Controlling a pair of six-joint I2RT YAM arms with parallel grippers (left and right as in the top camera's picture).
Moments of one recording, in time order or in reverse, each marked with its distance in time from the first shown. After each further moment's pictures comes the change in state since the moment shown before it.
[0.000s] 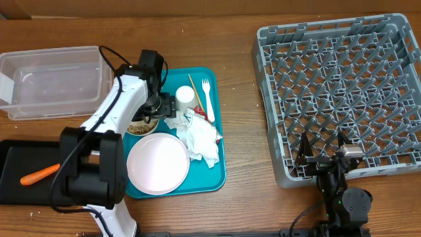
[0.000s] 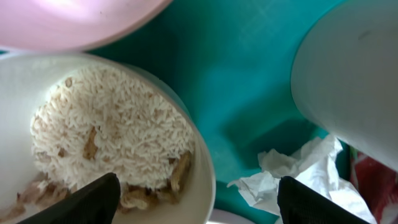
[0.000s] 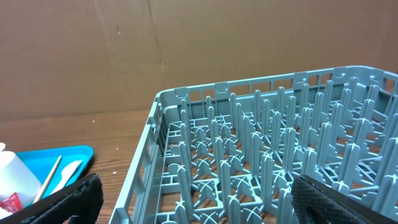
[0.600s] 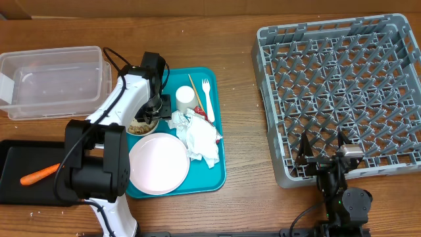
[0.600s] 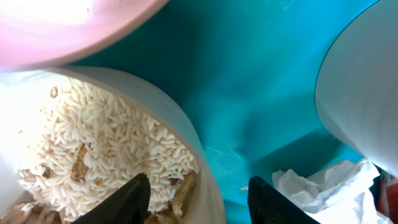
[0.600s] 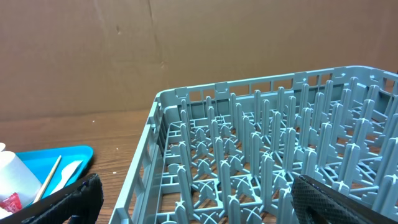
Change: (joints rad) left arm 0.000 0.052 0.000 0.019 -0.016 0.000; right arm 0.000 0.000 0.000 0.000 0.000 0.000
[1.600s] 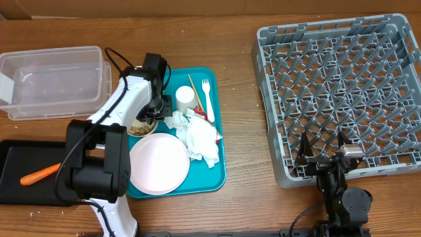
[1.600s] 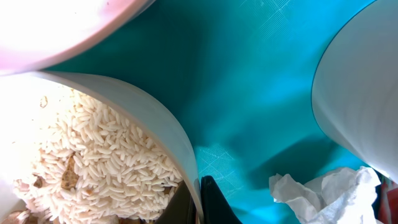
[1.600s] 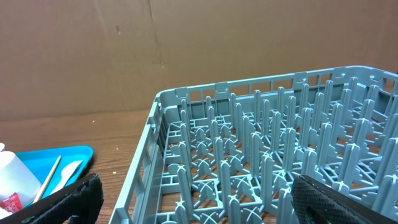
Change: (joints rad) left arm -0.006 0.000 -0.015 0.021 -0.008 0.000; right arm 0.000 0.000 0.000 0.001 0.000 0.000
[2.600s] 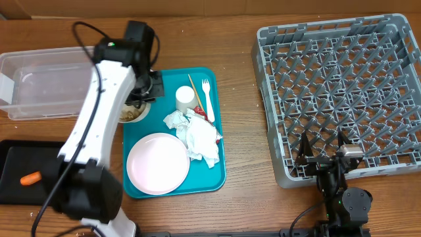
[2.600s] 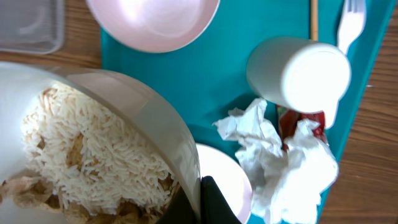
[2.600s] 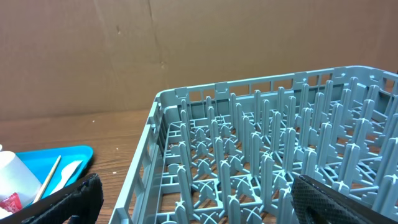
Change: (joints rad) left arm 0.018 -0.177 0.344 -0.406 0.024 -0.081; right arm 0.000 0.000 0.000 0.000 0.000 0.000
